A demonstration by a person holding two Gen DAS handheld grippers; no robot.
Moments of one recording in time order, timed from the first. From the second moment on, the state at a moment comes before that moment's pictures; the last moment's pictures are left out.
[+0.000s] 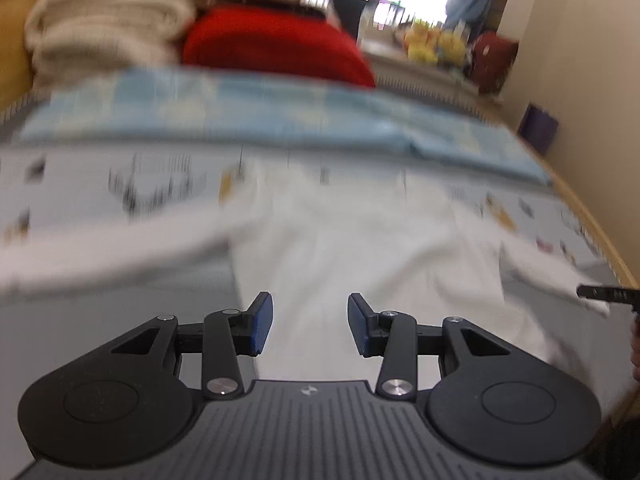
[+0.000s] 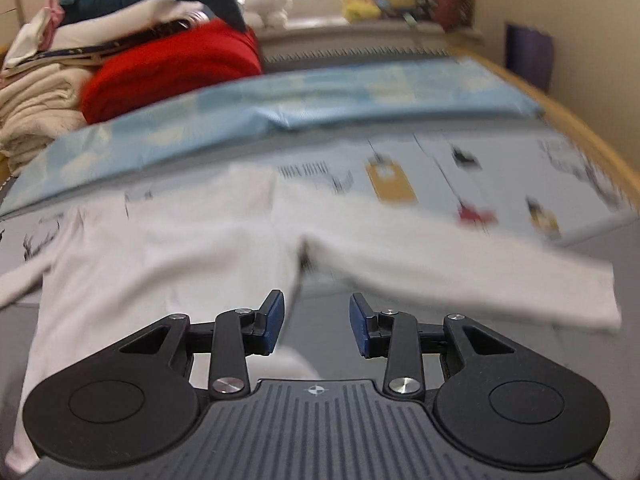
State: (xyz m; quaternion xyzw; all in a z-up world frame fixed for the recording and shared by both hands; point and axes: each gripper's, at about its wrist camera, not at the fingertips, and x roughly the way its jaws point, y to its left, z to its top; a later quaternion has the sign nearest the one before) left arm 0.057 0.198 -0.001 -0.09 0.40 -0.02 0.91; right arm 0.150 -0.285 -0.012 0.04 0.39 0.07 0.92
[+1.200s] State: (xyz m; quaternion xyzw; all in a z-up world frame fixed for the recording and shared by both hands) left arm -0.009 0.228 -0.098 -0.07 0.62 -0.03 0.78; right arm 0.045 -0.302 -0.092 0.06 0.59 0.08 0.80
